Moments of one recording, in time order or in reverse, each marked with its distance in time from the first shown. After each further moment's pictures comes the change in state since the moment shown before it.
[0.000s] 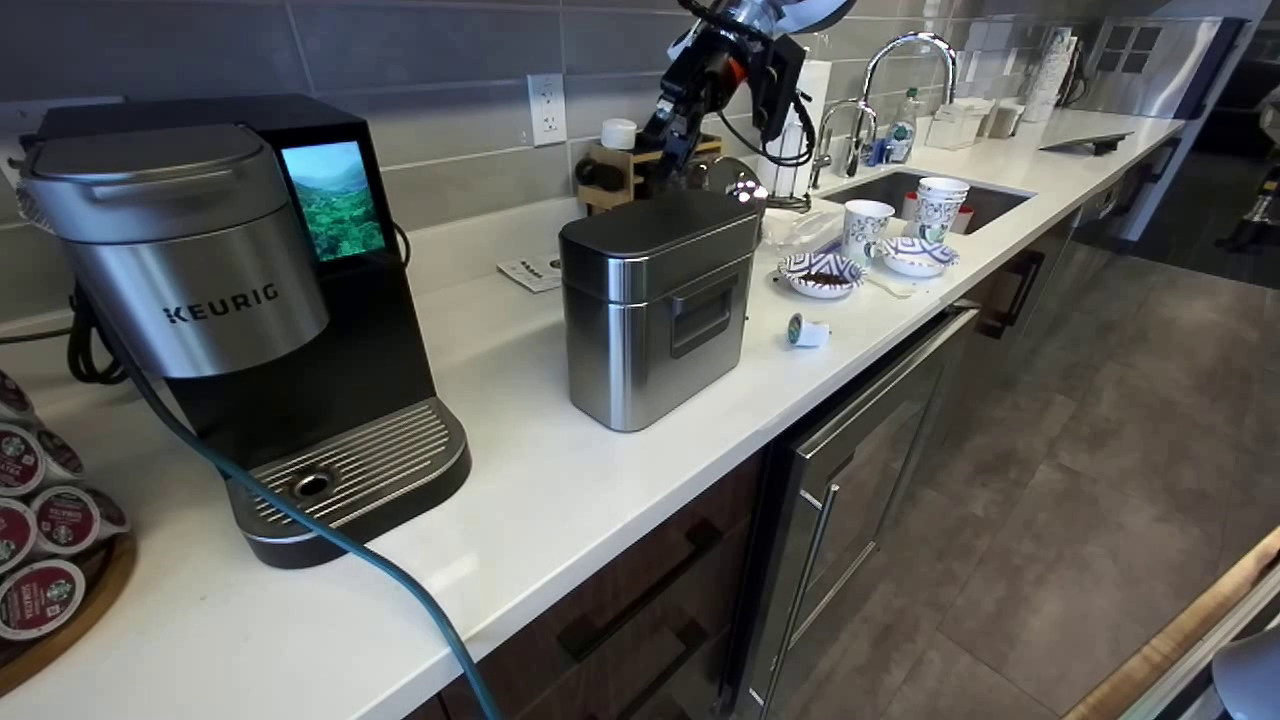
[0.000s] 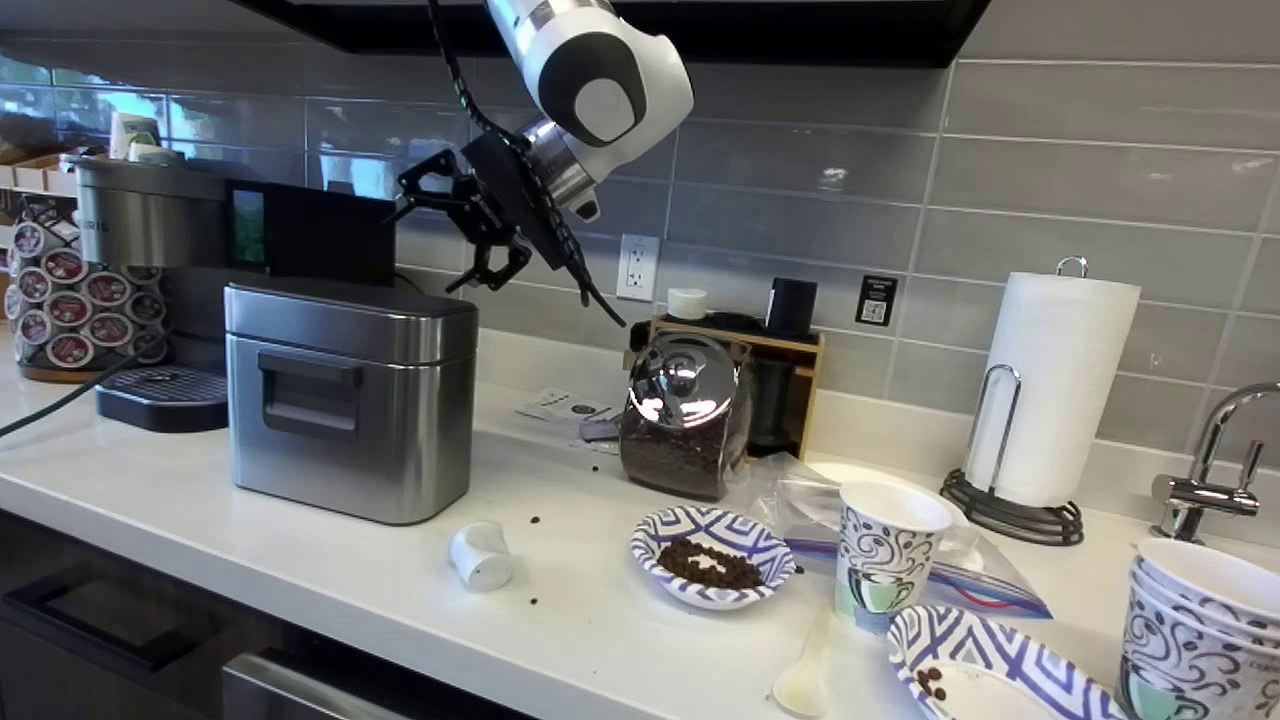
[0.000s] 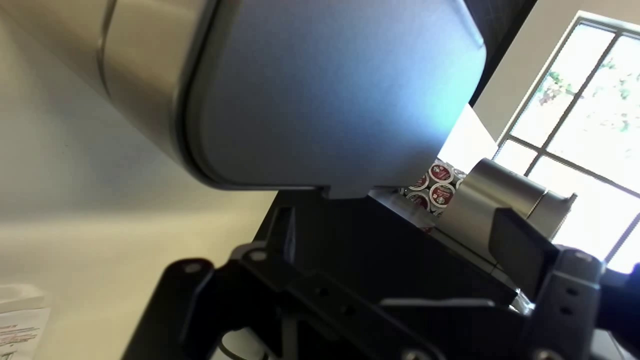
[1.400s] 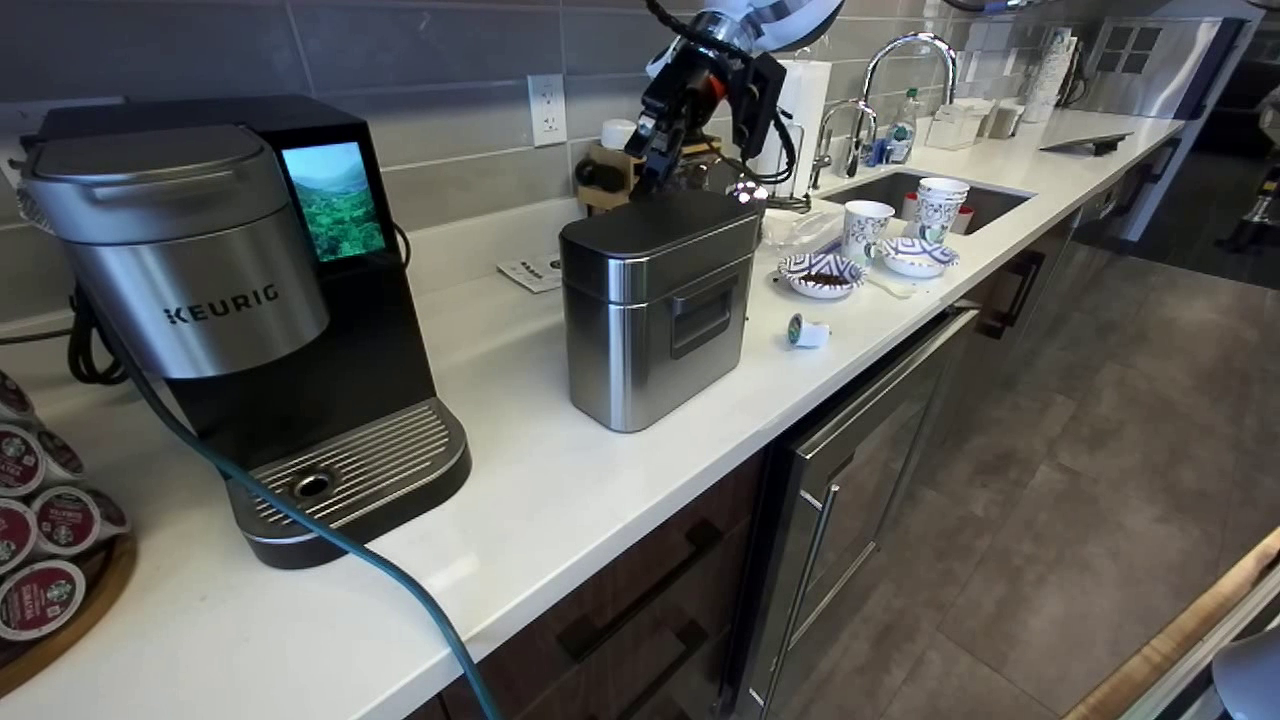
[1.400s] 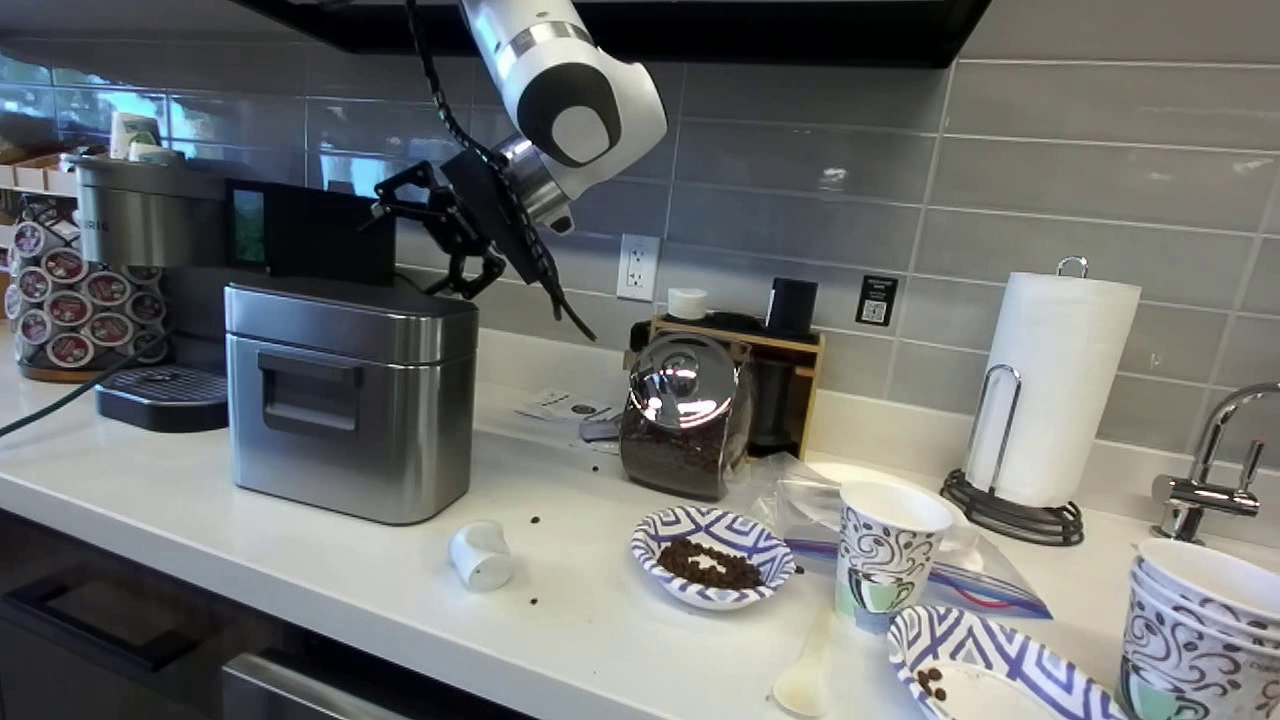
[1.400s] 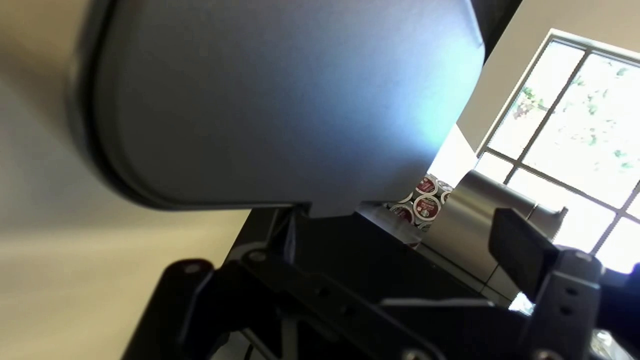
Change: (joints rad) arm 0.012 0.036 0.046 0.008 -0.003 0.002 -0.005
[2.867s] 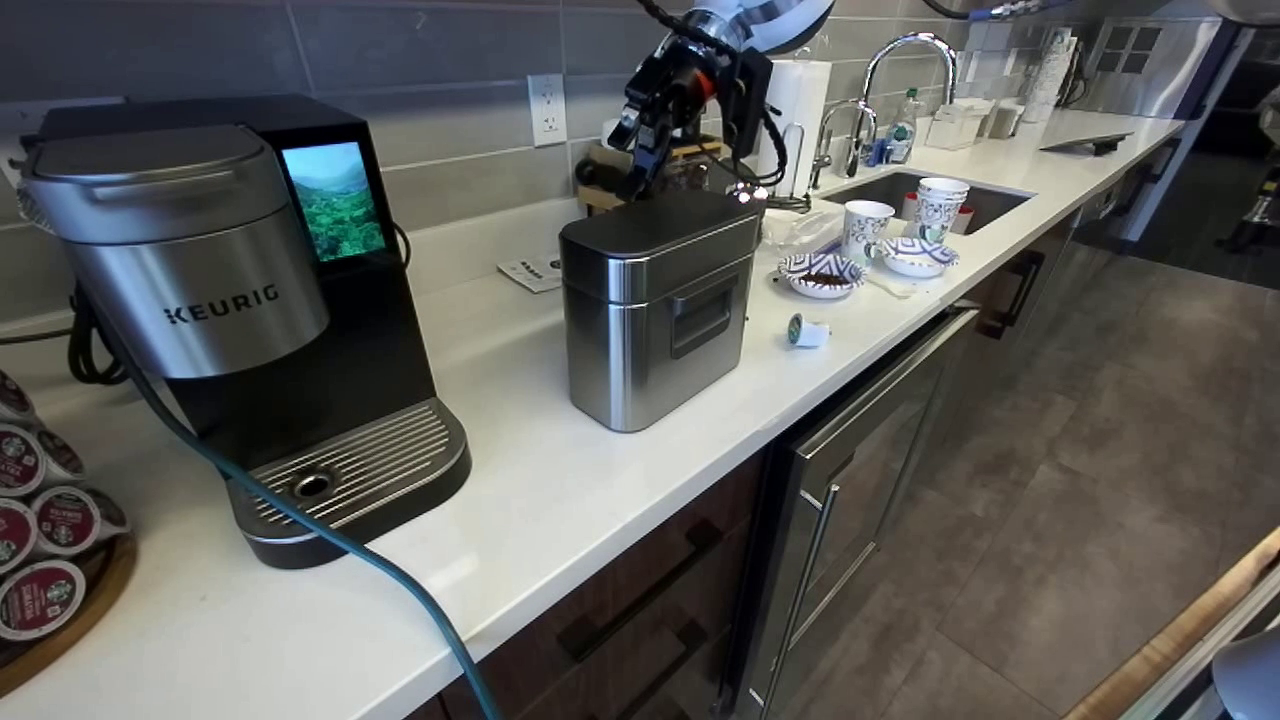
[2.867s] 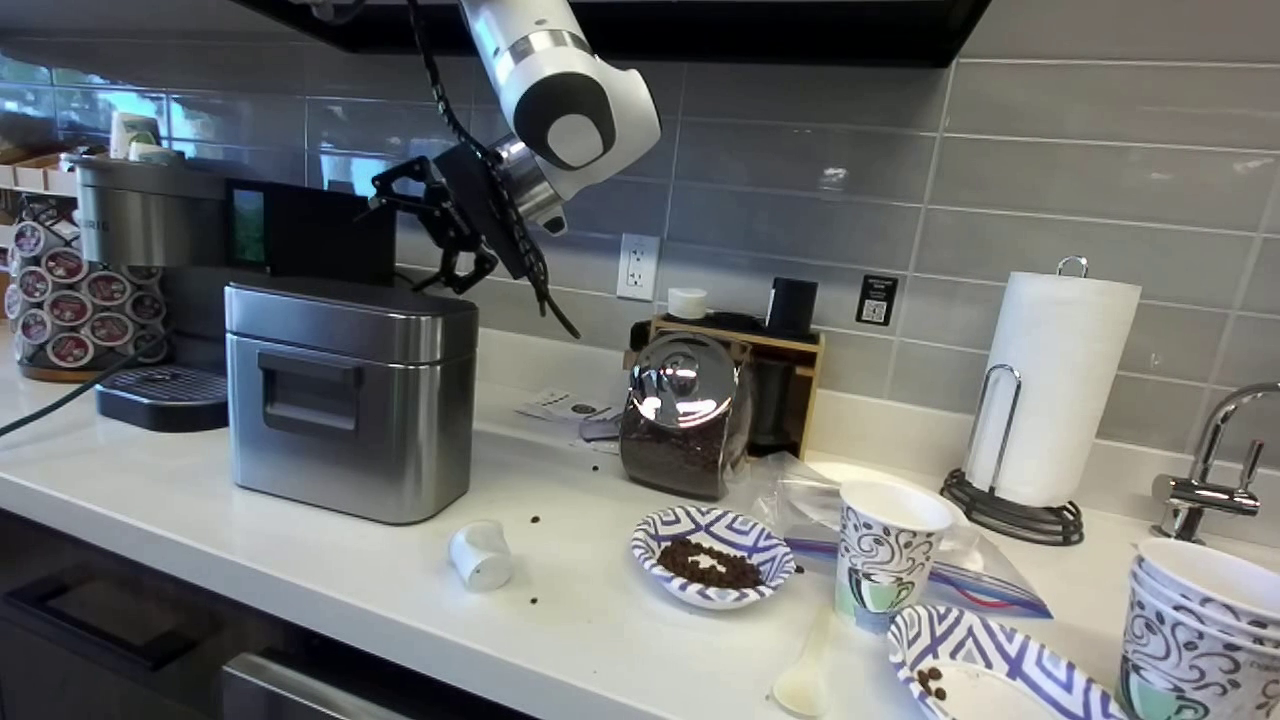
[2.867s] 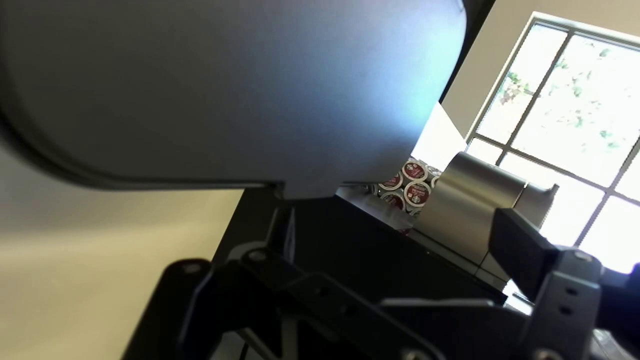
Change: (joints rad) arm 0.003 0.035 0.022 0.049 0.022 -0.010 0.067
